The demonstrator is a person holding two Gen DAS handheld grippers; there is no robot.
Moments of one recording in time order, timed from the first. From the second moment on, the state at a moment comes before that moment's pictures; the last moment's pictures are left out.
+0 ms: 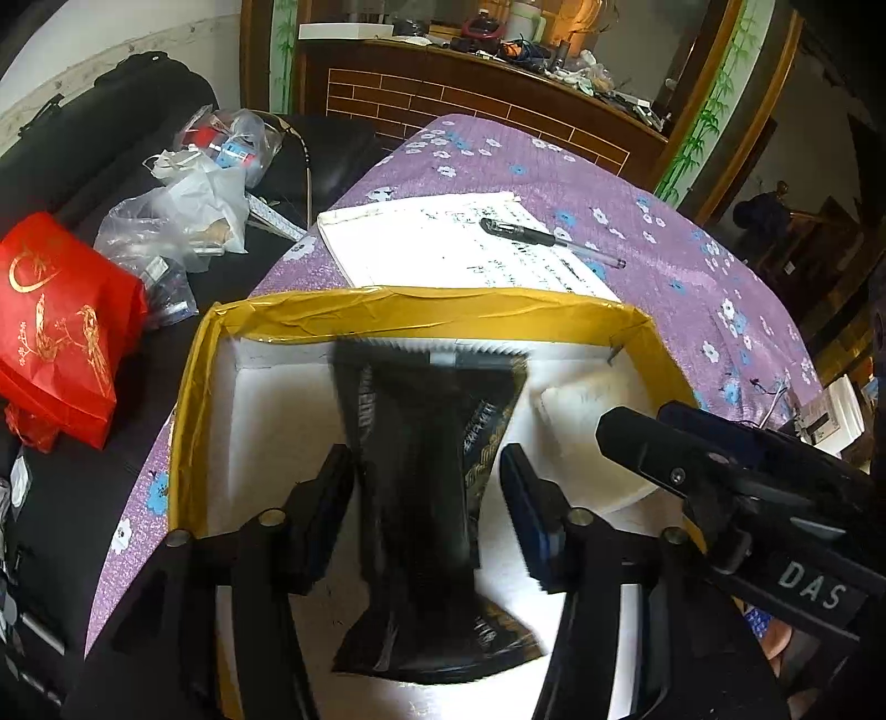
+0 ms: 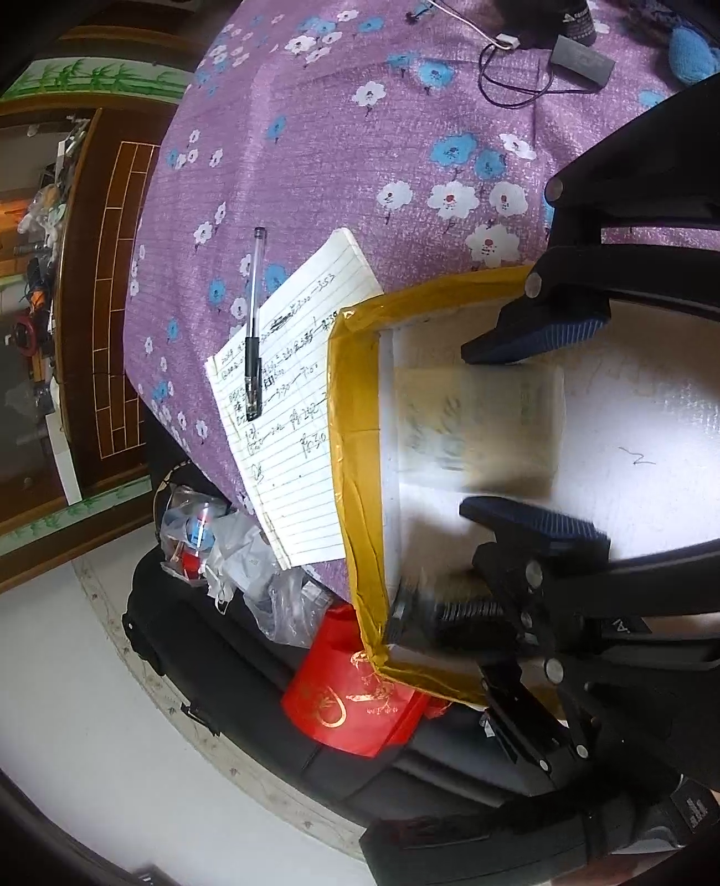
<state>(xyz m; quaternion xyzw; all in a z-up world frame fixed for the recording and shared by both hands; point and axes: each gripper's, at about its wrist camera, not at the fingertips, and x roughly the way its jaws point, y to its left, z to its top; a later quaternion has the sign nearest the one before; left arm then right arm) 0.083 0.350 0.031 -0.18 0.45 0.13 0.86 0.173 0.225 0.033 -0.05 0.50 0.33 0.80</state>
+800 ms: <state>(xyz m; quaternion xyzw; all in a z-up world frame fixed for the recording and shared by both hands) -0.002 0.233 0.080 -0.16 0.40 0.01 0.90 0.078 0.064 0.089 0.07 0.46 0.38 0.80</state>
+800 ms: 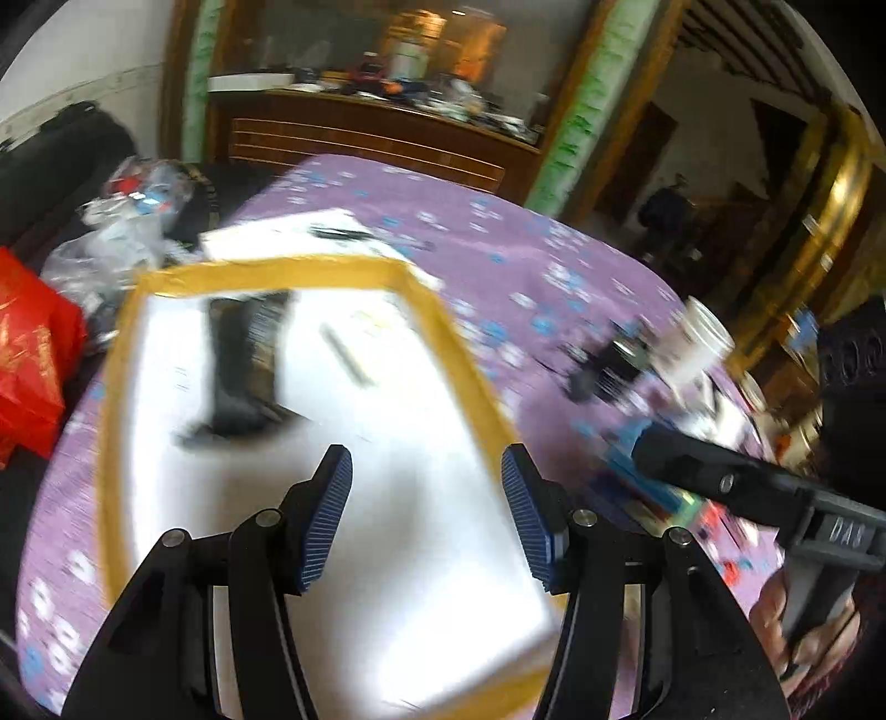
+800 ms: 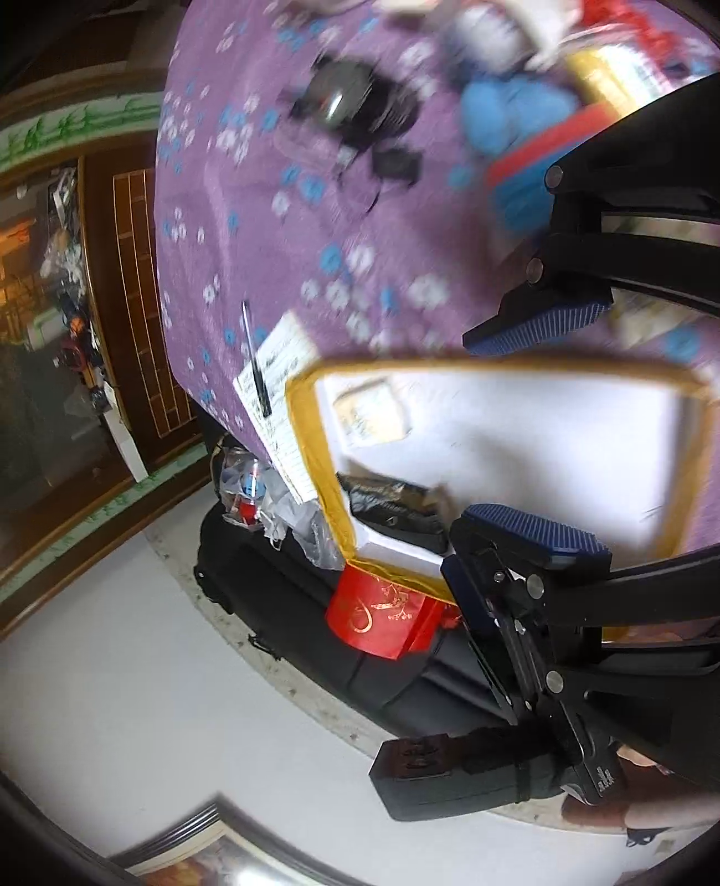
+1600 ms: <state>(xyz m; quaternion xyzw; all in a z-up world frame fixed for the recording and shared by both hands) -0.006 -0.022 0.052 0.04 0.45 -0.21 0.87 0.036 -0.240 0.061 0.22 0.40 0.21 0.86</state>
